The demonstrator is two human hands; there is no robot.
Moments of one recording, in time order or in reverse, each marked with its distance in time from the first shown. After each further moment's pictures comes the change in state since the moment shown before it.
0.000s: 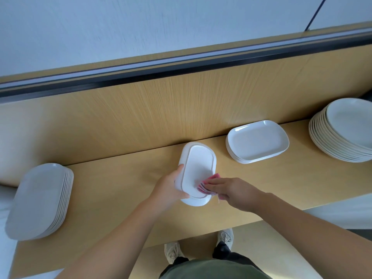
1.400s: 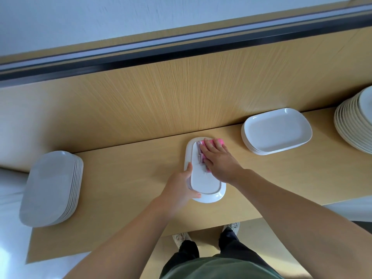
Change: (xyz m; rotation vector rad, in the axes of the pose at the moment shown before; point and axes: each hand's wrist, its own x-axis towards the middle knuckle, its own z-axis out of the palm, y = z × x) left_hand 0.002 -0.022 0.007 0.177 -0.086 -0.108; right_hand 0.098 -0.012 0.018 -0.188 0.016 0.287
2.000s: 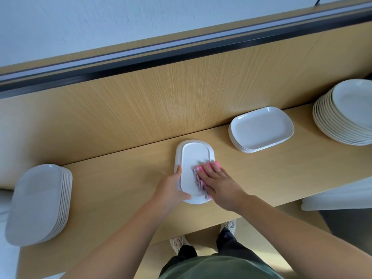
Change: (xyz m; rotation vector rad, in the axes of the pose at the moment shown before) left_hand 0.003 -0.004 -0.004 -0.003 0.012 0.024; right_hand -0.065 0.002 0.035 0.061 -0.033 -0.031
